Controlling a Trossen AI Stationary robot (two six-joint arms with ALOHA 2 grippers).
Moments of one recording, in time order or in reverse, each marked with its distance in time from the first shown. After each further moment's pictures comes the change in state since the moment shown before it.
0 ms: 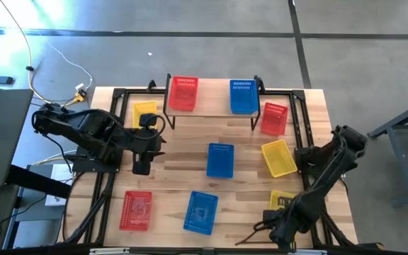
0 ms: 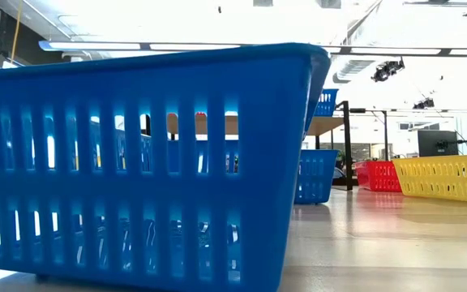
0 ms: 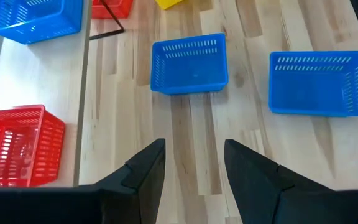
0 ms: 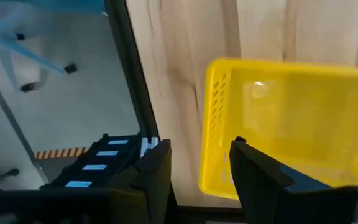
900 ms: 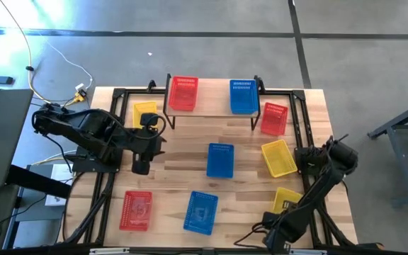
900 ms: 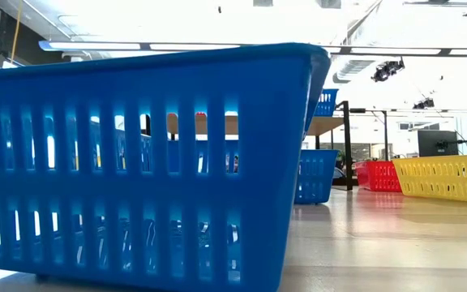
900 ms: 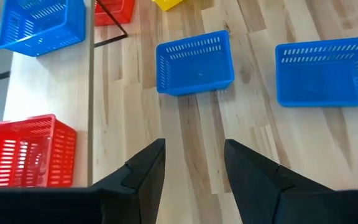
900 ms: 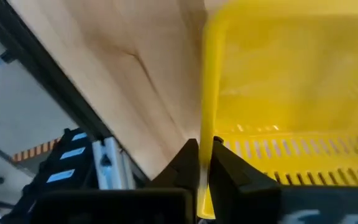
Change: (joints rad) left arm 0.004 0.001 0.000 0.001 -0.020 0.079; right arm 0.003 0.190 0.009 -0.063 -0.135 0.160
